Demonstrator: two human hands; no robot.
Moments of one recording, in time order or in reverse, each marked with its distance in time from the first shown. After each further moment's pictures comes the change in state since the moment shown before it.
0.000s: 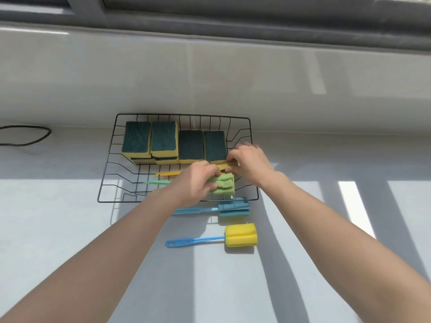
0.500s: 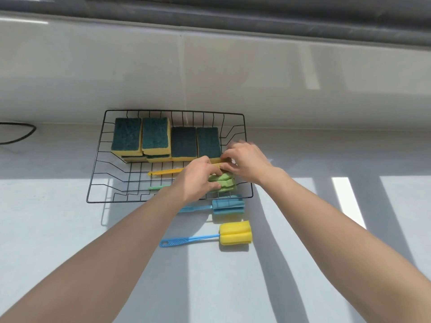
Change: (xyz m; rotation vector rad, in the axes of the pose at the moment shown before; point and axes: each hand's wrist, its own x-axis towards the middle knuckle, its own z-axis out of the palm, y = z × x) left_hand 0.027 0.006 0.025 0.016 0.004 -0.099; right_hand -0.005 0.003 -0.009 0.021 -0.071 -0.040
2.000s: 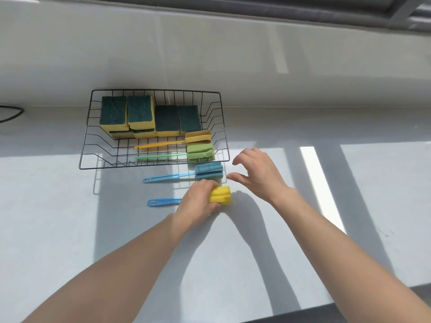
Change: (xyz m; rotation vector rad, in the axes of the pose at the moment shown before) left_hand -0.111 0.059 0.098 -0.163 0.003 -0.059; right_hand -0.174 -0.024 -0.002 0.101 0.253 0.106
